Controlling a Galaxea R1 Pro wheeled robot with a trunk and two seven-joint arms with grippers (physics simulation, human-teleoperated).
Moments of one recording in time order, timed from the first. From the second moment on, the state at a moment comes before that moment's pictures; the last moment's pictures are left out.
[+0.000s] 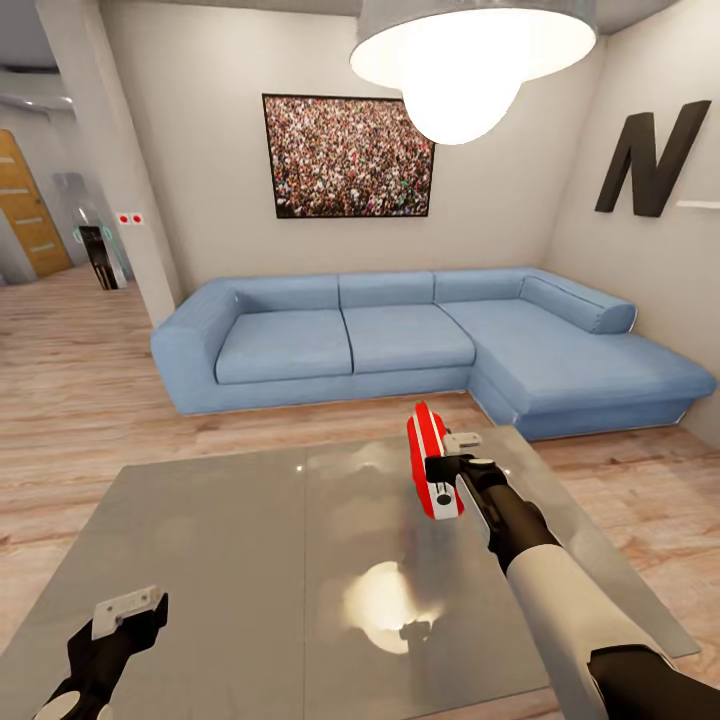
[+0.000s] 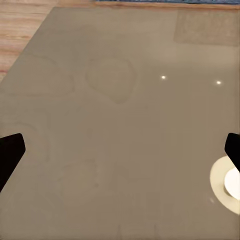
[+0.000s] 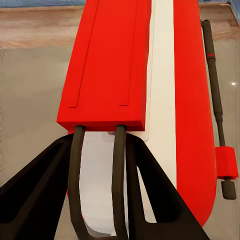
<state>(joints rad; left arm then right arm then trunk) -0.03 0.06 0.27 -1.33 0.07 0.21 0.10 -0.85 0.06 0.07 -0.72 0.01 0.50 0.01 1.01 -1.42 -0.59</state>
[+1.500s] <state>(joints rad) -0.03 0.05 0.29 -1.38 0.09 0.11 0.07 -0.84 -0.02 0.07 -0.72 0.02 0.51 0.85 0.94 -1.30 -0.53</state>
